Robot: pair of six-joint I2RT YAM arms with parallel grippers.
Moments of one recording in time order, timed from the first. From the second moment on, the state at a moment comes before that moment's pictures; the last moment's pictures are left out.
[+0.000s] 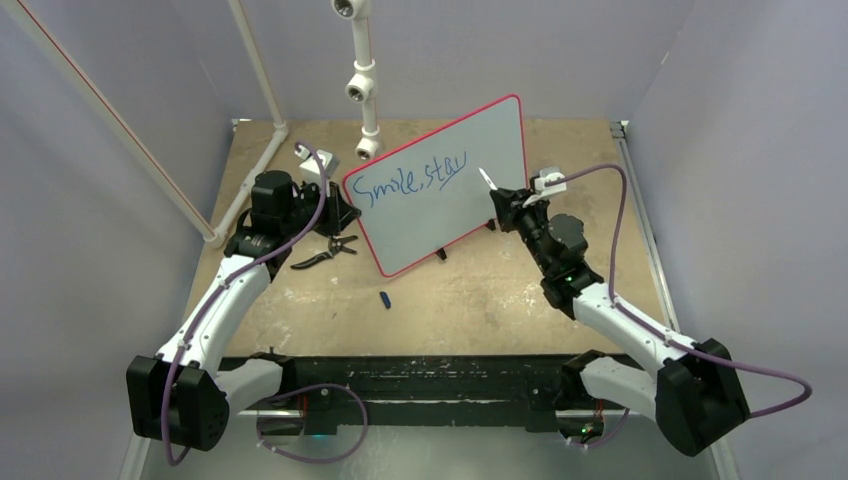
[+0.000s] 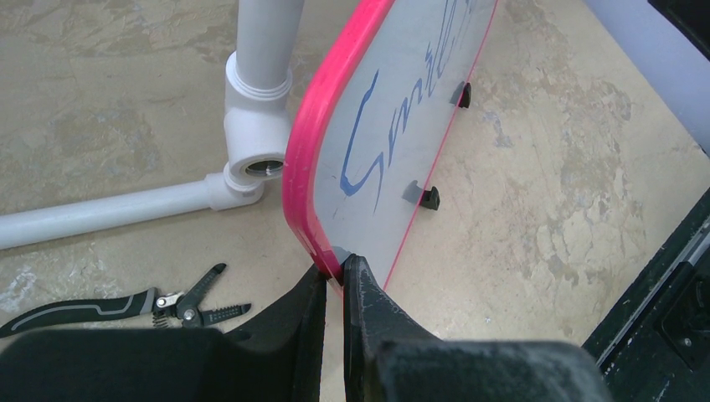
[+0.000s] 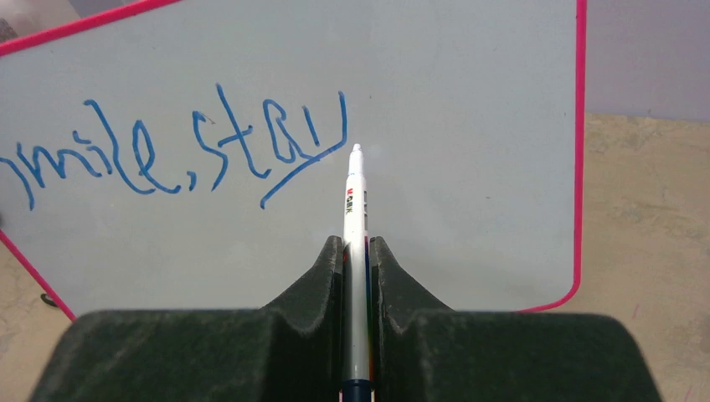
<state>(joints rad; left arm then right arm) -0.19 1.11 0.87 -0.19 0.48 -0.09 0.46 1.07 0.55 0.59 0.09 0.19</state>
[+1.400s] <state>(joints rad) -0.19 1.10 0.87 -0.19 0.49 -0.08 0.46 1.35 0.75 0.71 0.17 0.07</state>
